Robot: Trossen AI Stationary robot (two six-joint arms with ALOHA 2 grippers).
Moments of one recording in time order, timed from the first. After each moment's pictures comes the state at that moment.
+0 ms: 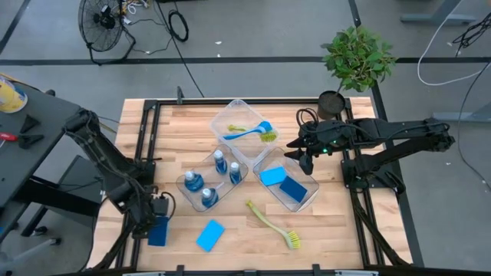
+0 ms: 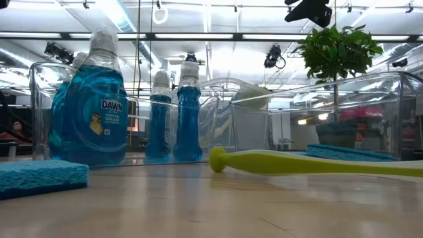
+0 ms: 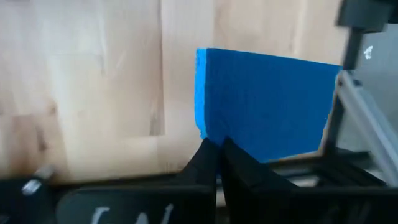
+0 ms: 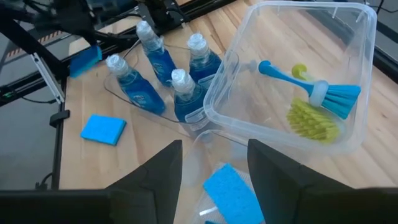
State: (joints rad) left arm -0.94 1.13 0.81 -0.96 0.08 -0.97; right arm 0.08 1.08 1.13 -0.69 0.14 0.44
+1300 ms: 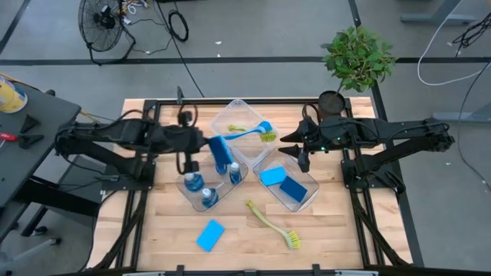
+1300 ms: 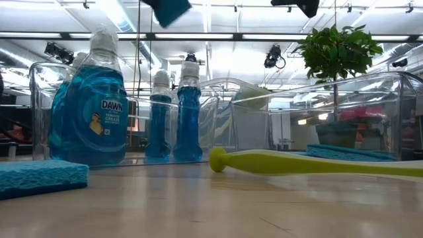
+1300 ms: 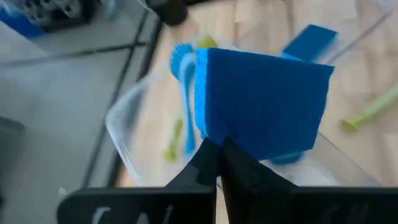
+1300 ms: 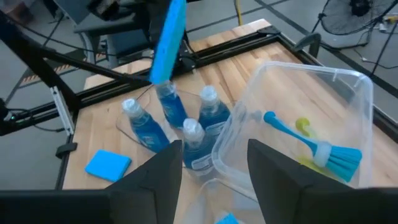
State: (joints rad) left arm -0.14 1.19 1.36 -0.90 -0.46 0.04; right arm 0.08 1.08 1.14 -0.51 0.17 0.34
